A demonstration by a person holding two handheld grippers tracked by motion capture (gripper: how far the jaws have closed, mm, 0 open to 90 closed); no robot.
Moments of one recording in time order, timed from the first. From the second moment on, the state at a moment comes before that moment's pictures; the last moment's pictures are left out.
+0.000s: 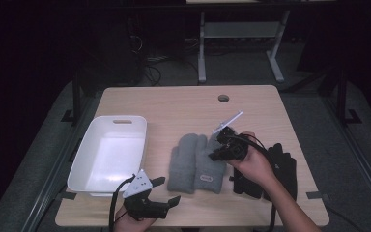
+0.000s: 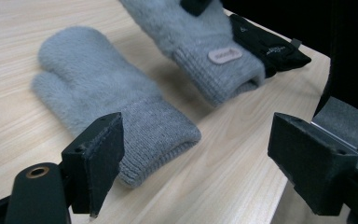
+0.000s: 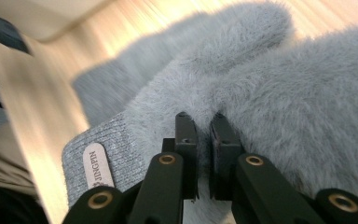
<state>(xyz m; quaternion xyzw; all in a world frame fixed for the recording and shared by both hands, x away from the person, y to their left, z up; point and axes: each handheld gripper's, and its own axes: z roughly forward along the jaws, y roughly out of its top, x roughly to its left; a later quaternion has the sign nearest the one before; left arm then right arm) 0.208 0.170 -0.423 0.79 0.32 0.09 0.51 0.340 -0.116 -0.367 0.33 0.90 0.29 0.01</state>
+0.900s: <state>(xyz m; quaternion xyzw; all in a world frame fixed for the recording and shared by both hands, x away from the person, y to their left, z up) 0.210 0.180 -0.420 0.78 0.35 0.10 0.51 0.367 -0.029 -0.370 0.30 0.91 0.28 -0.04</state>
